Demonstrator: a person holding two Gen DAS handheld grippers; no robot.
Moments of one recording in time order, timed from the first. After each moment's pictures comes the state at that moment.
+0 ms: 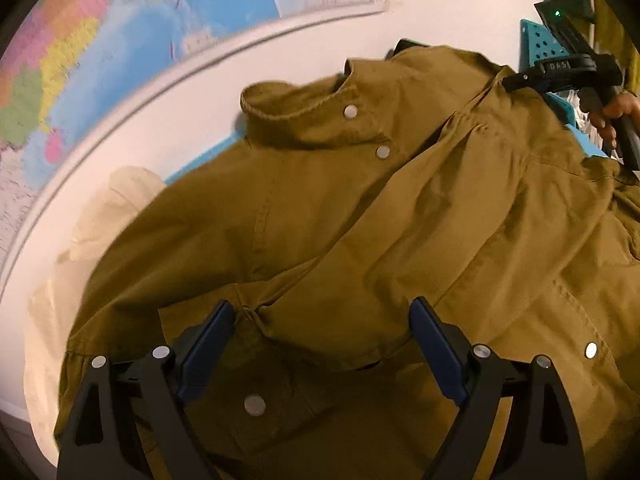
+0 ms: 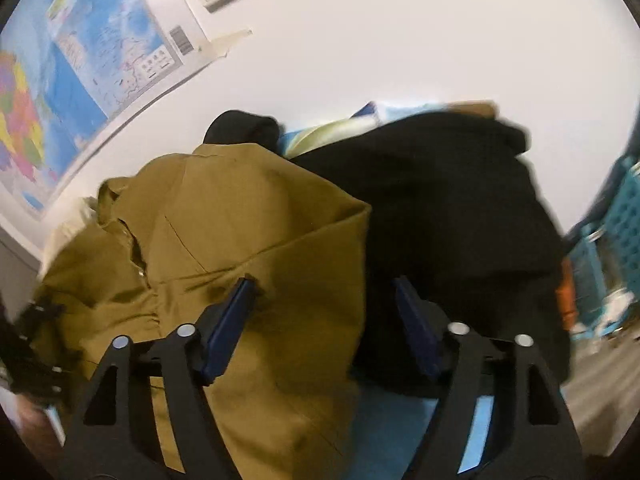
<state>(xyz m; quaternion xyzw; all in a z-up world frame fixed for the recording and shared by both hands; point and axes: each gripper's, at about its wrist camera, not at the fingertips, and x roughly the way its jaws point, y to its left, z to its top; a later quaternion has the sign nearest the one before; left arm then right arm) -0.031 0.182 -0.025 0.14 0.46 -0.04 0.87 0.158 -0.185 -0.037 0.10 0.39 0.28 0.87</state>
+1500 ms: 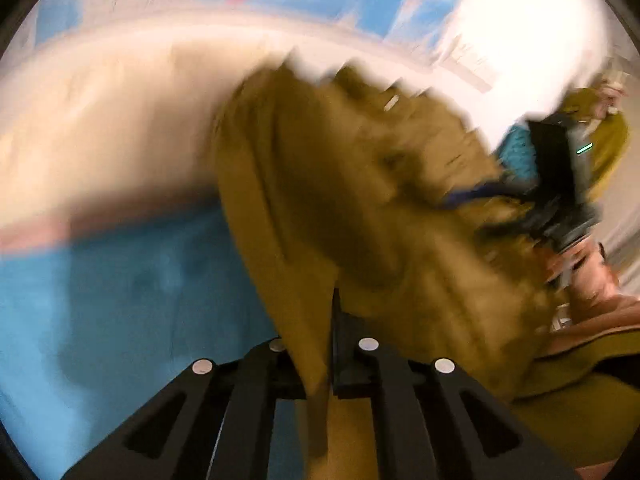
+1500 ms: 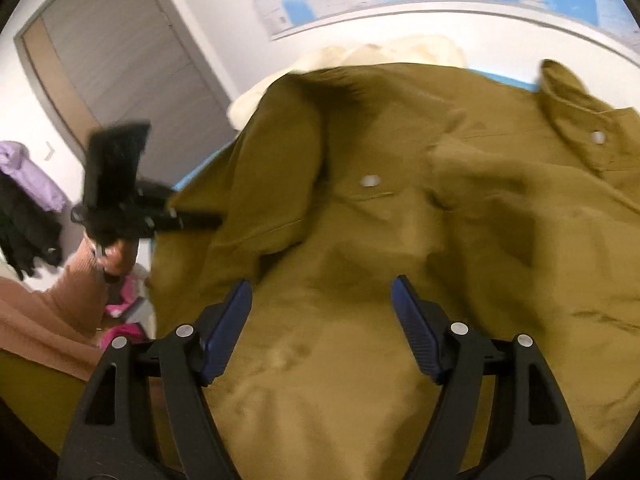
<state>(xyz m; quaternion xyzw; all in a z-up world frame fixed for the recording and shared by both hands) -0.252 0.303 -0.007 -0.12 0.42 -0.08 0.90 -0.092 0.033 -0.029 -0.10 0.33 0.62 0.70</state>
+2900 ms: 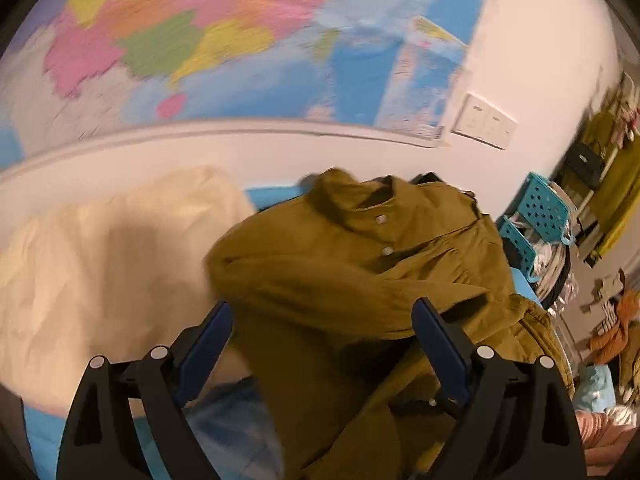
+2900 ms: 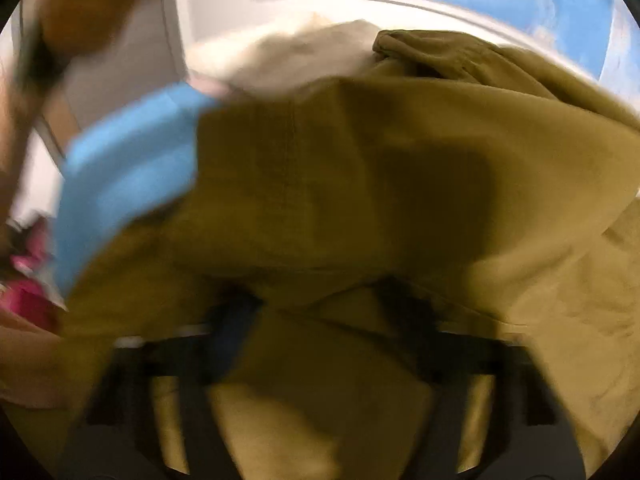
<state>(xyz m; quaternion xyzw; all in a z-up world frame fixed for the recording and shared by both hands) -0.093 0.278 0.065 -0.11 0.39 -0.03 0.91 -0.118 0.076 -0.069 -0.20 0.27 0.52 0.78</state>
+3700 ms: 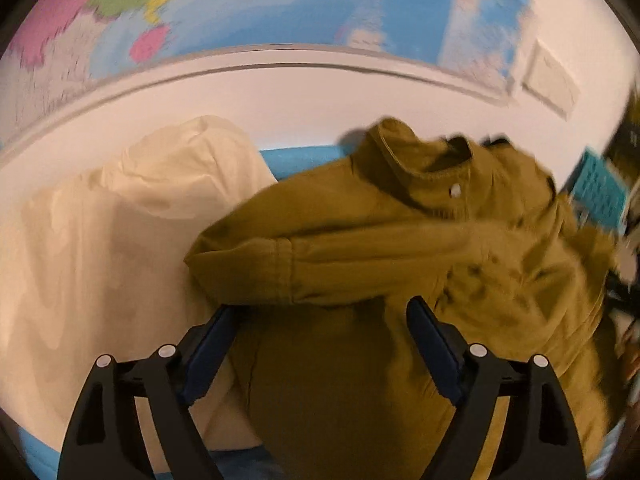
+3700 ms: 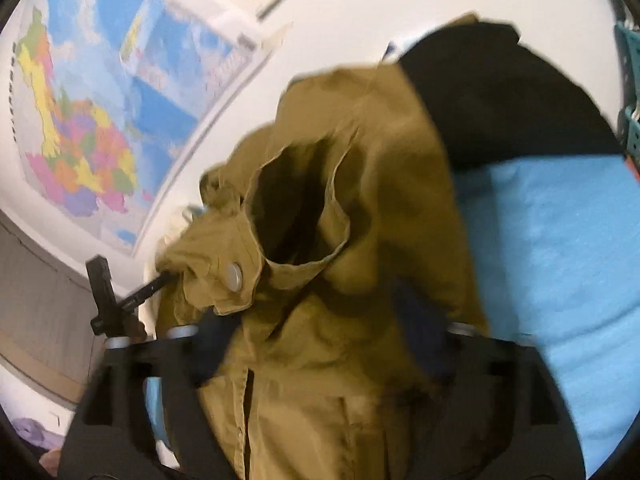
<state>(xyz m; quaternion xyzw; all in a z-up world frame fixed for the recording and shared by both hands) -0.016 0.272 -0.004 -0.09 0.44 0.03 0.89 0.046 -0.222 -0.075 0.28 0.36 0.37 0.81</state>
